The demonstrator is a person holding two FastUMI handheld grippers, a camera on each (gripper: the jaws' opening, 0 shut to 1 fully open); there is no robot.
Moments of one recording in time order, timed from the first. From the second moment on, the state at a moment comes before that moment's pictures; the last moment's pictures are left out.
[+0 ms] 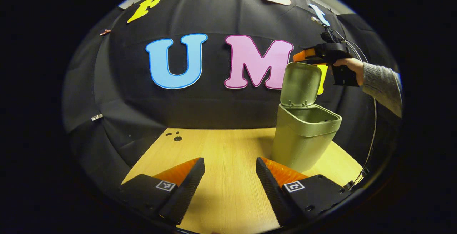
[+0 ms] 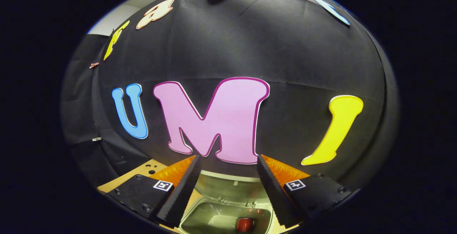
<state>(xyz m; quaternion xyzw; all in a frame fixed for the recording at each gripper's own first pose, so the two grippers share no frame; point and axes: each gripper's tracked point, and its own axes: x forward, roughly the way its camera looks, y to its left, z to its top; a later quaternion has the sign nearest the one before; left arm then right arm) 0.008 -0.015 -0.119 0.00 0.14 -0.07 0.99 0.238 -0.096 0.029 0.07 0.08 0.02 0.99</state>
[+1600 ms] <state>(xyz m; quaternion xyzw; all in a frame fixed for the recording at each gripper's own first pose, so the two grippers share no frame) 0.020 -0.035 -0.135 0.00 0.15 -0.11 0.98 0.104 -0.042 -0.125 0.03 0.23 0.09 0.97</state>
